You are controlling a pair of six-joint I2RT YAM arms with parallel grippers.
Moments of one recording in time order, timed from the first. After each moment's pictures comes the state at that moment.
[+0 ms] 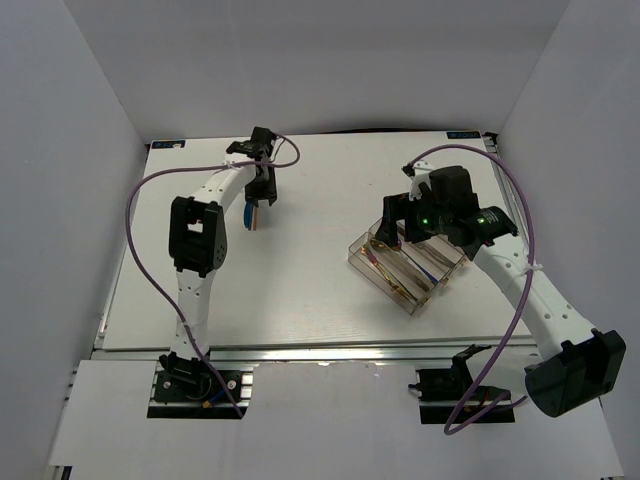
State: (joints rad) left arm -0.29 2.30 2.04 -0.92 -0.17 -0.34; right arm 0.43 1.20 1.18 -0.71 -0.26 0.15
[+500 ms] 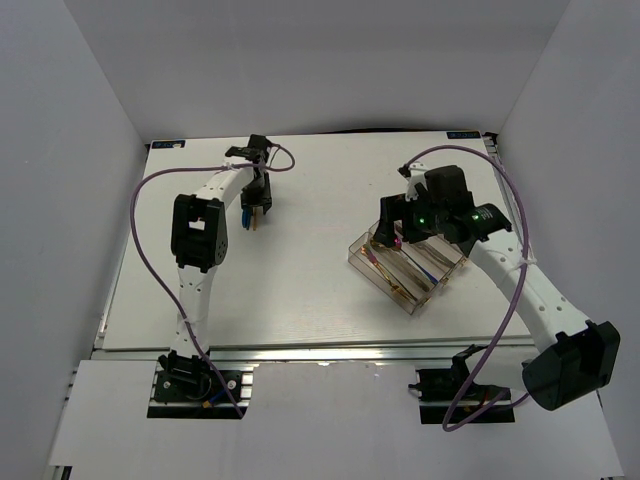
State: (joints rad) left arm -0.25 2.39 2.05 -0.93 -0.17 -0.33; right arm 0.43 1.23 1.18 -0.71 -0.27 0.15
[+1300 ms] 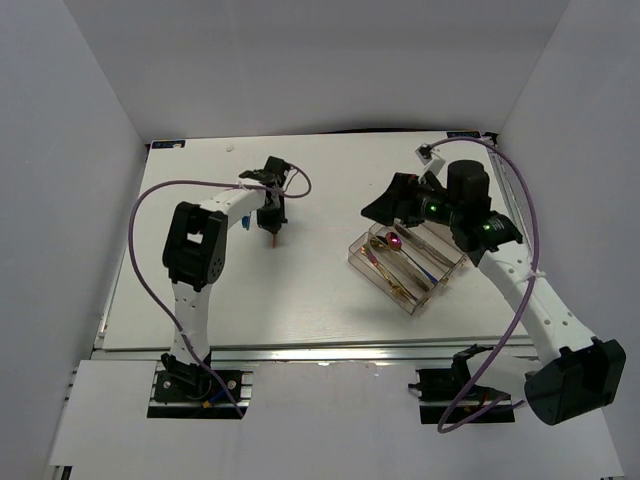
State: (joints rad) left arm -0.36 2.18 1.67 -0.72 -0.16 -0.37; right arm 0.38 1.17 1.11 -0.35 -0.57 0.43
